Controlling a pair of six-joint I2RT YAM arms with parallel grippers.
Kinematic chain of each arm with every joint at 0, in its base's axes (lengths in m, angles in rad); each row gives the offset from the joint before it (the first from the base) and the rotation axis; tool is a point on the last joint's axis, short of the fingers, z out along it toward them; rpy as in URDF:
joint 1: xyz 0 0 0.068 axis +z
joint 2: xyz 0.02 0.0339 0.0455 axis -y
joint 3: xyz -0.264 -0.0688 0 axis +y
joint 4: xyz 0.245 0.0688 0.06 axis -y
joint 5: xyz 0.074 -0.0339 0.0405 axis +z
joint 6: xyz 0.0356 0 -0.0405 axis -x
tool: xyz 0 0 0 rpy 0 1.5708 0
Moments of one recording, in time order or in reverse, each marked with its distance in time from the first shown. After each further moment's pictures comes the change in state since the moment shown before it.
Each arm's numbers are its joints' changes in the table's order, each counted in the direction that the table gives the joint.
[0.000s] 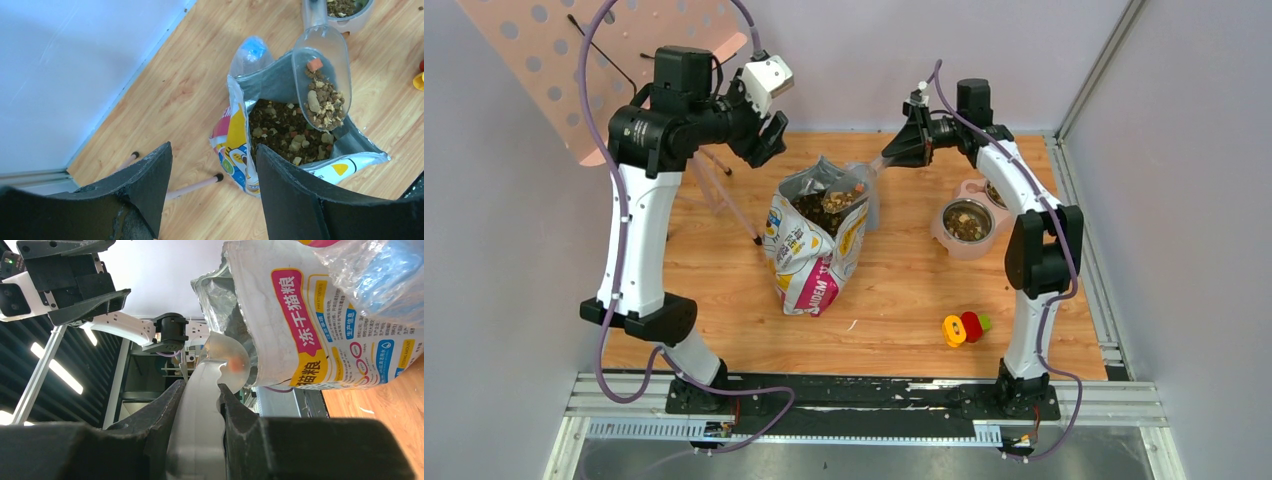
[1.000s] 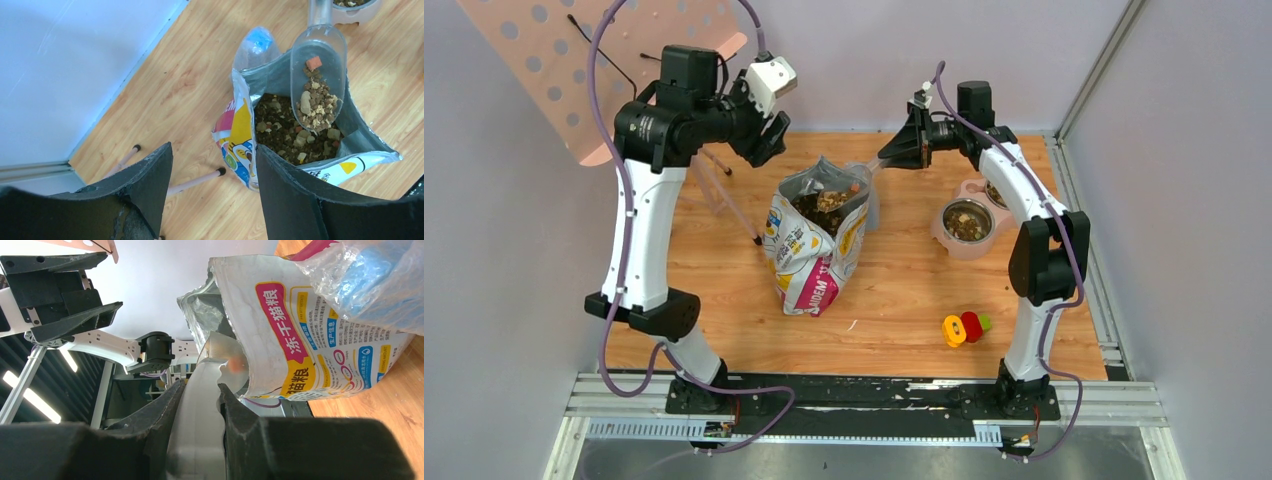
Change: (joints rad) left arm -0.008 -0.036 -0.029 -0.033 0.034 -0.013; right arm 0.013 0.058 0.045 -0.071 -0.137 0.076
